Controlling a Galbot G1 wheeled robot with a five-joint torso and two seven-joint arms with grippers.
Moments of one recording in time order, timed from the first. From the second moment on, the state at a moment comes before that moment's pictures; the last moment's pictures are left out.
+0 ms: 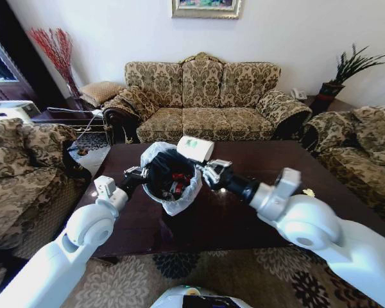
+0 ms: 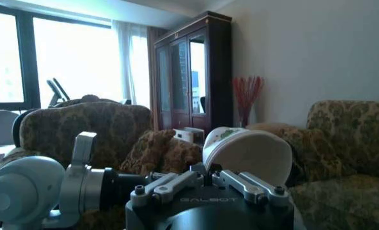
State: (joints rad) left arm 1.24 -0.82 -0.52 -2.35 -0.81 0.46 -0.28; right arm -0.47 0.58 -0.25 2.38 1.13 -0.24 0.08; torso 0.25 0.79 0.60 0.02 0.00
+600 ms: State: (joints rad) left arm 1.24 -0.84 -0.53 -2.34 -0.81 0.45 -0.28; right arm -0.30 0.65 -0.38 2.31 1.12 -0.27 0.15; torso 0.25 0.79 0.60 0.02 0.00
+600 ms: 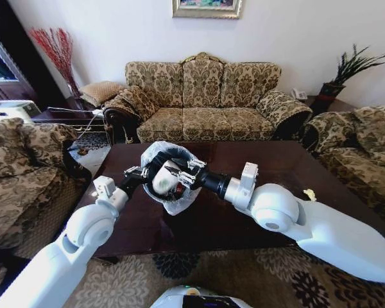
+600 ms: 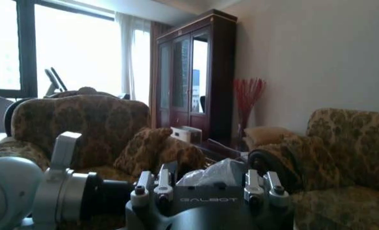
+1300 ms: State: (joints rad) left arm 1.28 -0.86 -0.59 -2.36 -0.77 0.44 -0.31; right arm -1.12 0.70 0.35 2.11 0.72 -0.33 0.37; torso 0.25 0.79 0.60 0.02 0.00
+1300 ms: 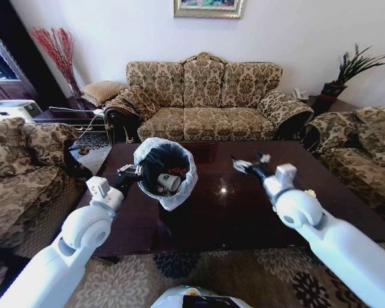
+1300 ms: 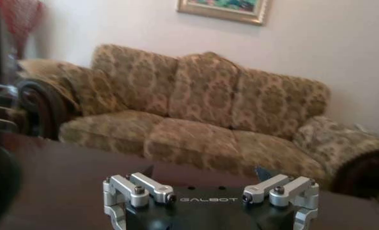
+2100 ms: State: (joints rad) left arm 1.34 -0.87 -0.59 -2.43 -0.73 0.43 -0.31; right arm -1.41 0.96 0.42 2.10 0.53 -0.23 0.36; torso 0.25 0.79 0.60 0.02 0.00
